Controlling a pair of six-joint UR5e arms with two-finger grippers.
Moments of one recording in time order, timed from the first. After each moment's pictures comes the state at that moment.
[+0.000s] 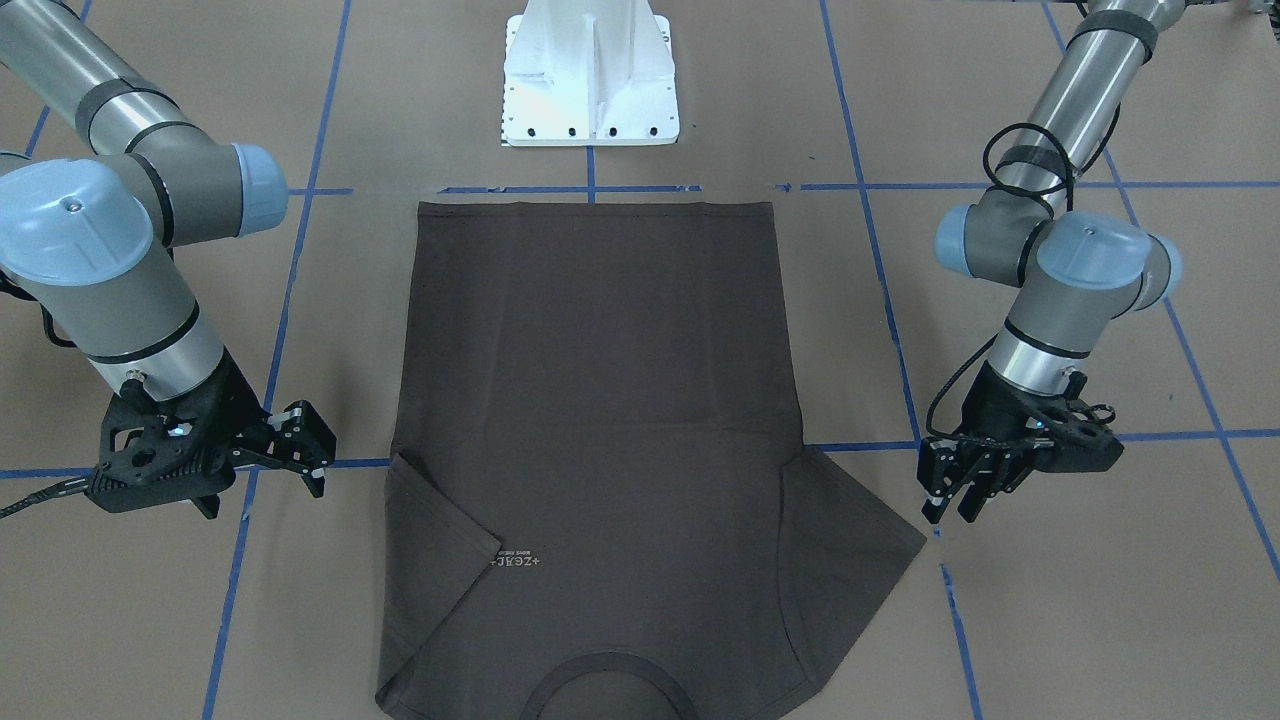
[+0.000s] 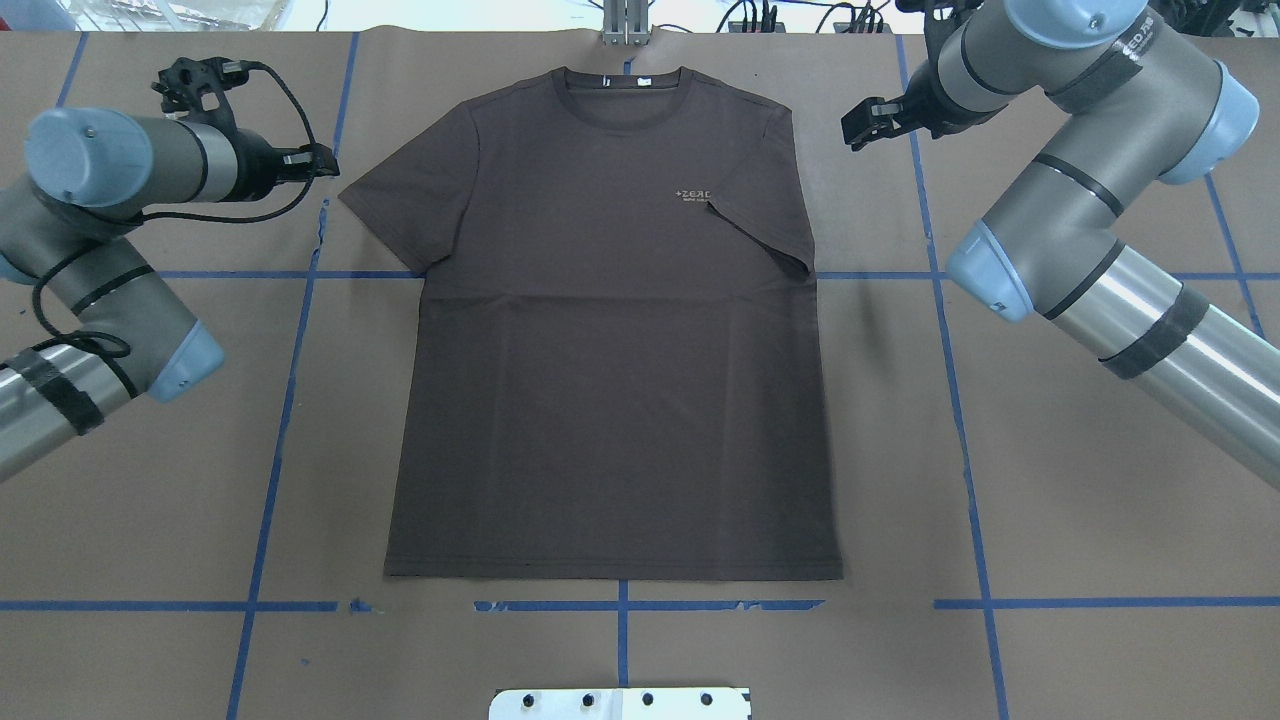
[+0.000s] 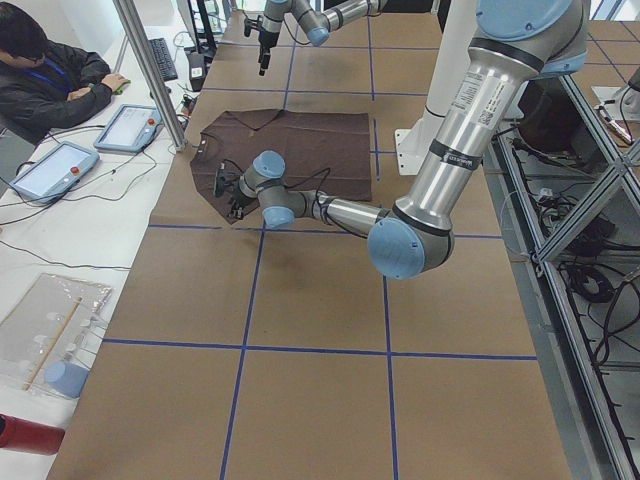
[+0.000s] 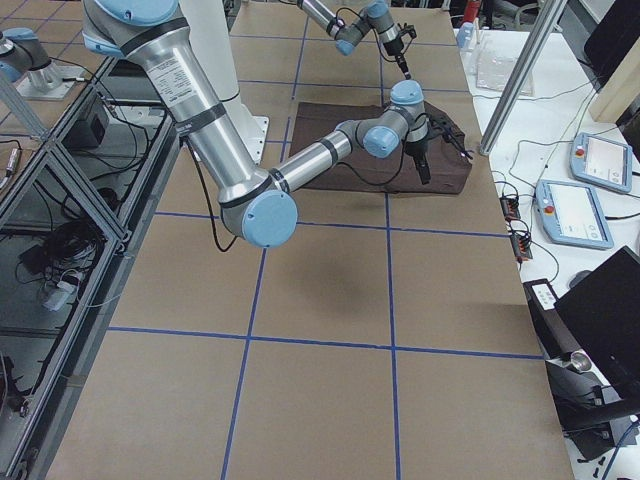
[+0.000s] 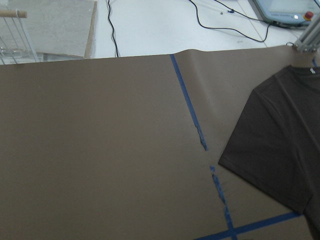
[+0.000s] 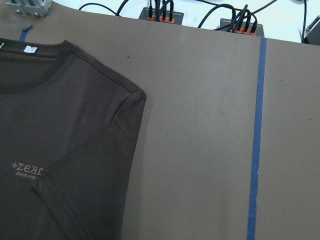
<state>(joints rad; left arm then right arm) -0.89 -2.03 -1.23 -2.55 -1.75 -1.18 0.95 -1.01 1.52 -1.27 1.93 0.76</state>
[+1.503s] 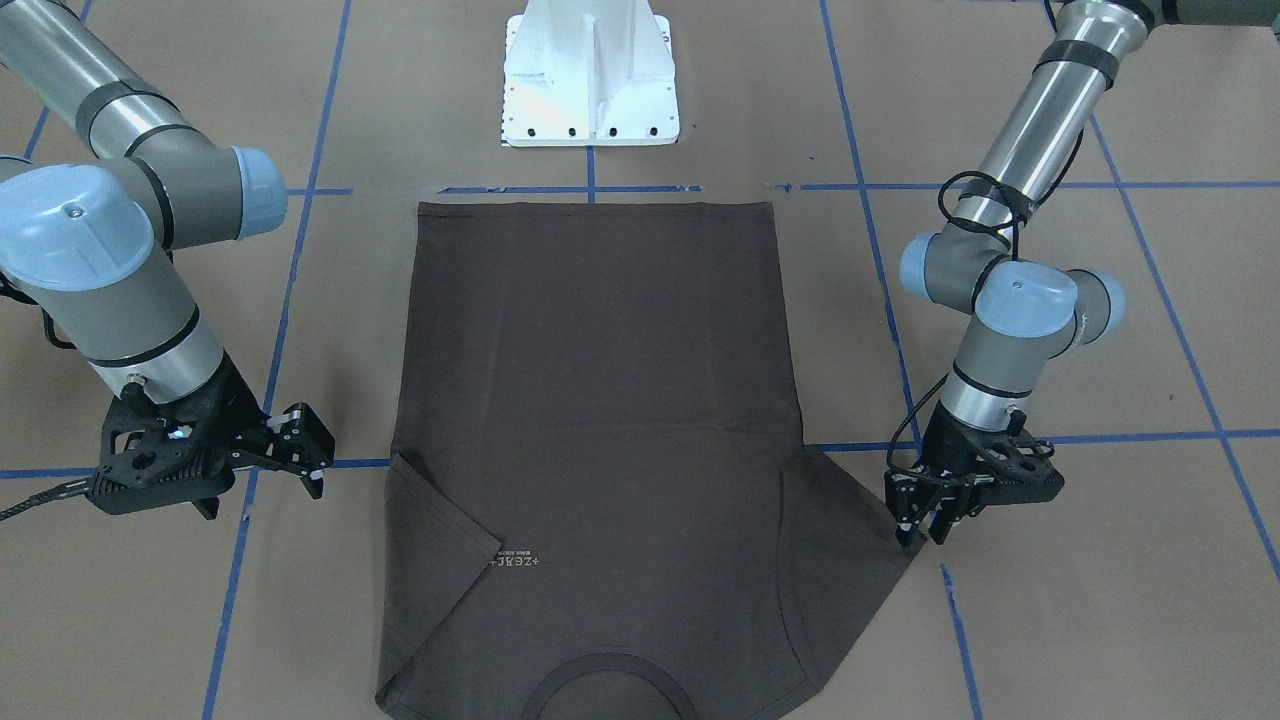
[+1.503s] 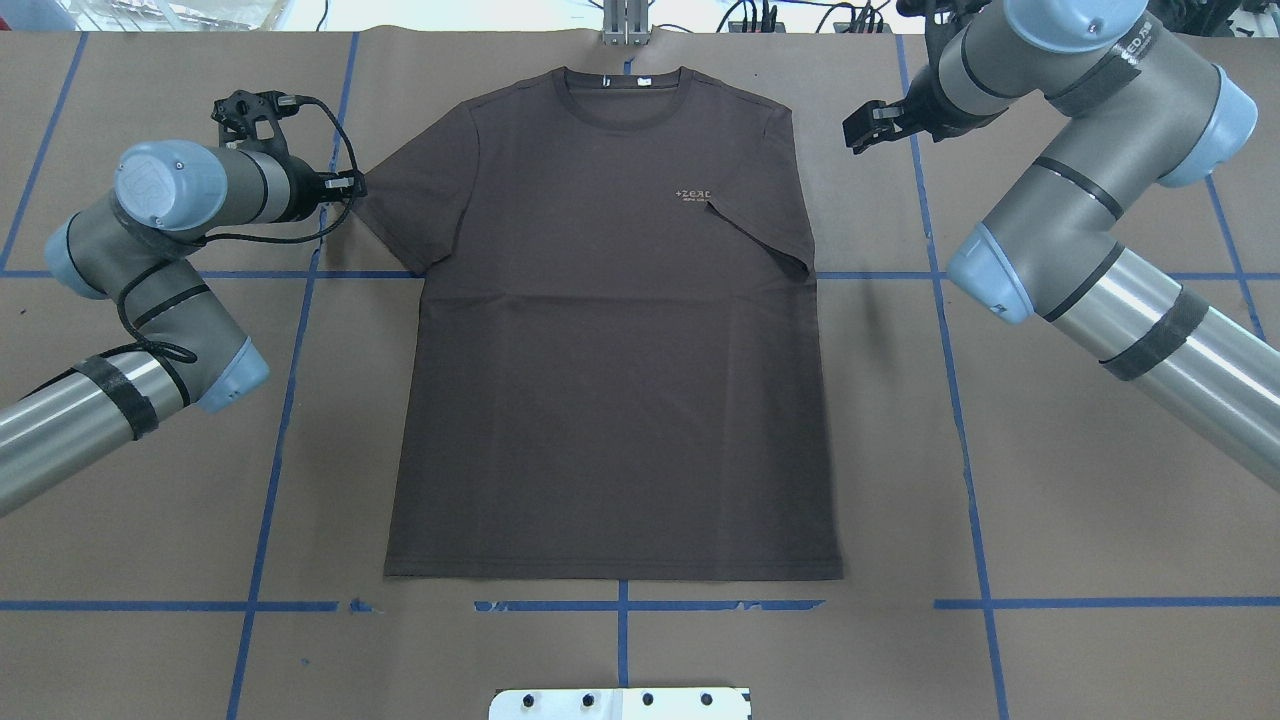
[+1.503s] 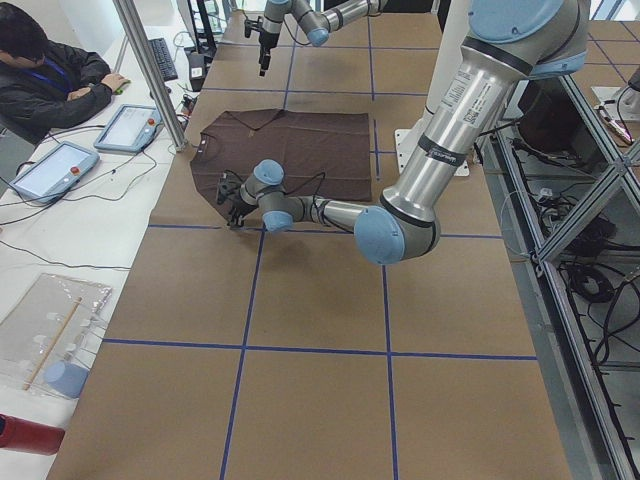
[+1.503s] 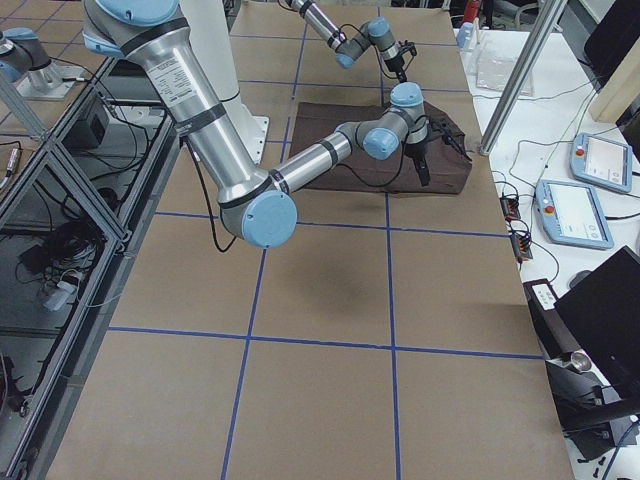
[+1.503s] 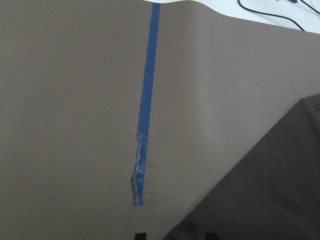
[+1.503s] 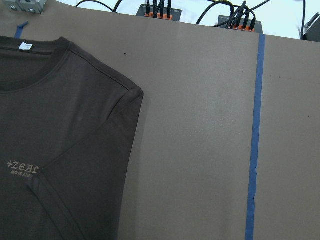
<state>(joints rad) -0.84 -2.10 -1.09 -2.57 -1.69 -1.17 0.95 -1.01 1.52 -1.26 1.93 0.76</state>
